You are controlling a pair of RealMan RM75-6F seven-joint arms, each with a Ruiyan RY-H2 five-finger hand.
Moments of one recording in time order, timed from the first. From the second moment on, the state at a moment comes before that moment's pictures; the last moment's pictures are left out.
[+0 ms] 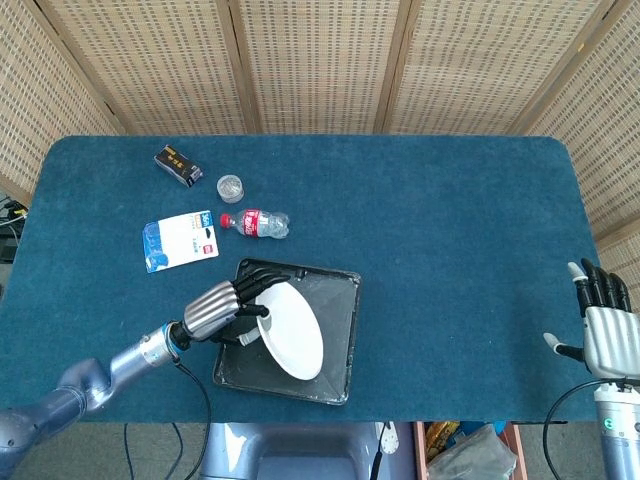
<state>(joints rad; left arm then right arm) -0.73 -1.79 0.05 -0.70 1.96 1.56 -0.89 0.13 -1.17 0.15 -1.58 -1.35 1.45 -0.11</state>
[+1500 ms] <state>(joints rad) -0.75 -1.28 0.12 -1.34 1.66 1.12 -0.29 0.11 -1.13 0.12 -1.64 -1.45 1.49 -0.06</state>
